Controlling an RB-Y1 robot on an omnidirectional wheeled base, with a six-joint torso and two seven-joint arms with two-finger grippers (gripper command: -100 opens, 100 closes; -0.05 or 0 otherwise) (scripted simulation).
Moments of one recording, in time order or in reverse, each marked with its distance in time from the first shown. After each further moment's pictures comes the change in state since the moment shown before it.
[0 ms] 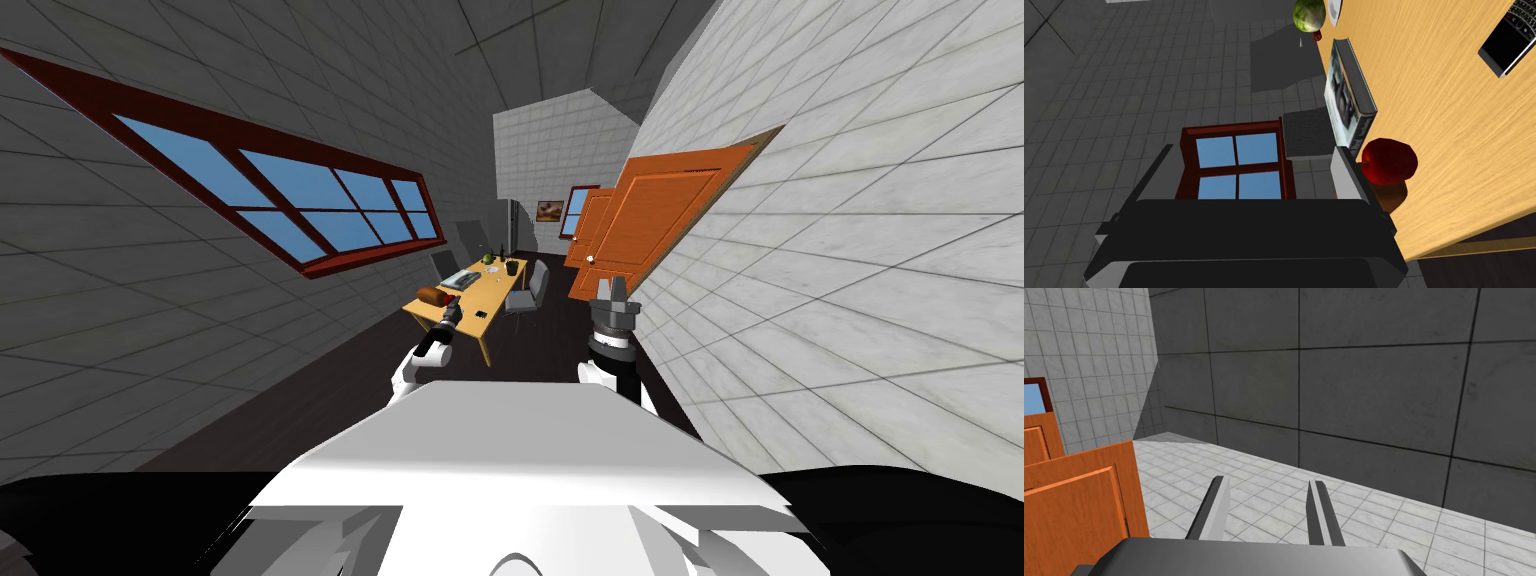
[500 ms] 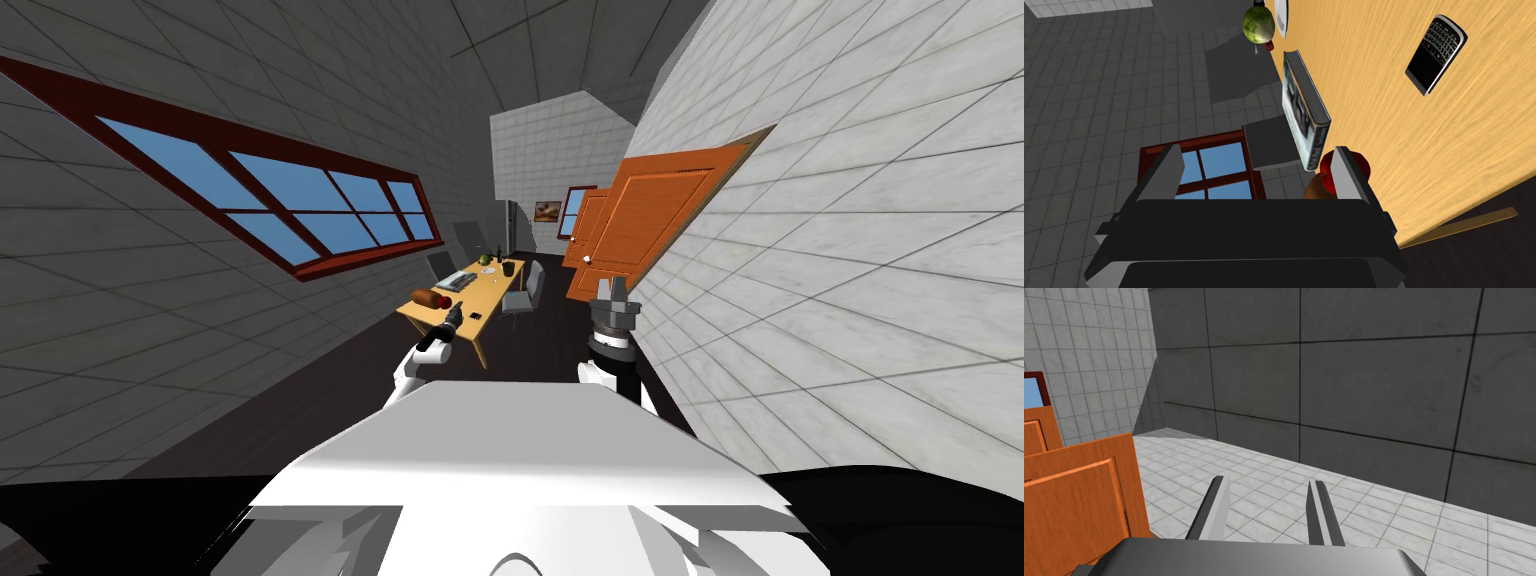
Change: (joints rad) left arm -0.047 0.035 0.000 0.097 0.058 0.126 -0.032; right arm 0.000 0.000 0.000 0.000 0.000 0.000 0.000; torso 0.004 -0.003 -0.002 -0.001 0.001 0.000
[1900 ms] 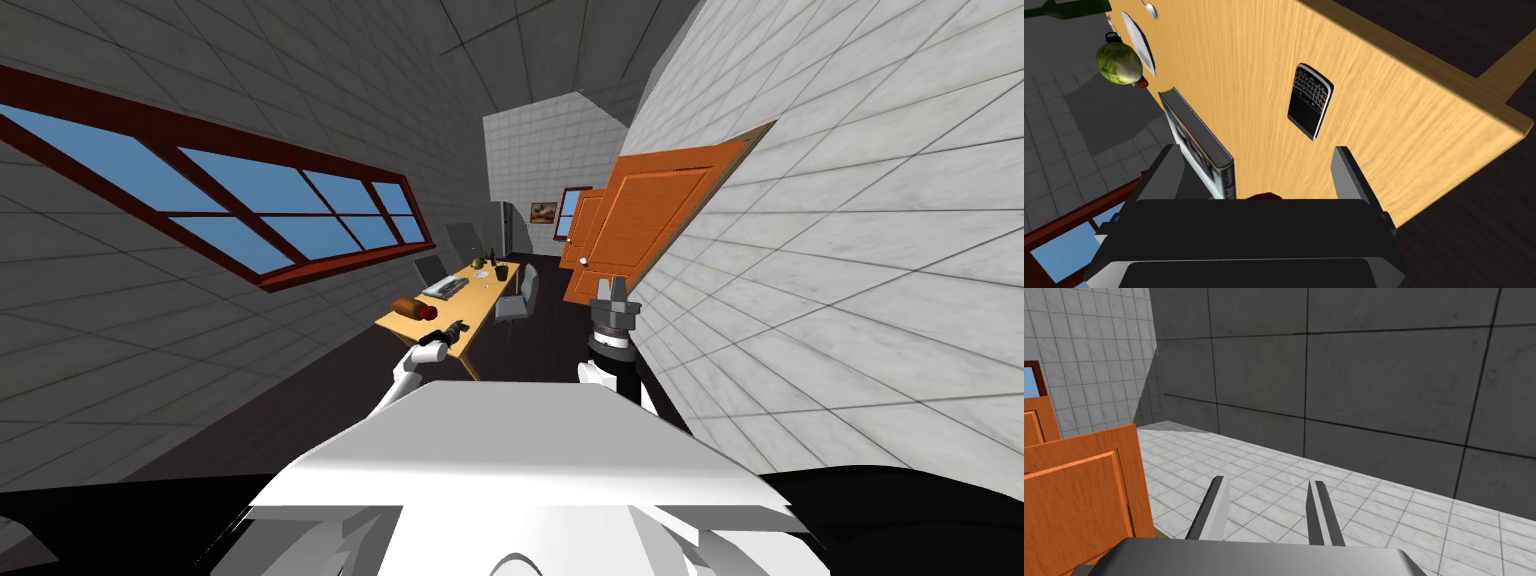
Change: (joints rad) left arm -0.071 0.071 0.001 0.230 0.128 0.321 -0.103; right arm 0.000 0.000 0.000 0.000 0.000 0.000 0.000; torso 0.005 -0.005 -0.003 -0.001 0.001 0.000
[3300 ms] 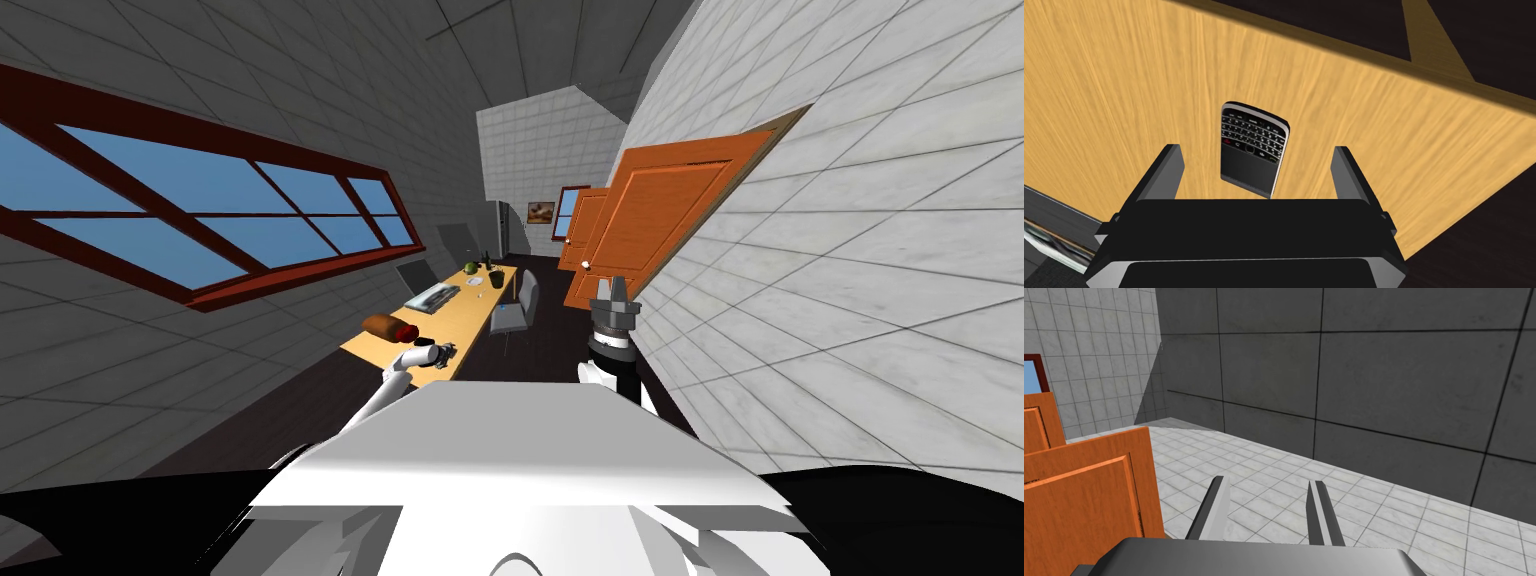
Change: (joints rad) left arm -0.044 0.093 0.010 0.219 0.132 0.384 -0.115; right arm 0.000 0.000 0.000 0.000 0.000 0.000 0.000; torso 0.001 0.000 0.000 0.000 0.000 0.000
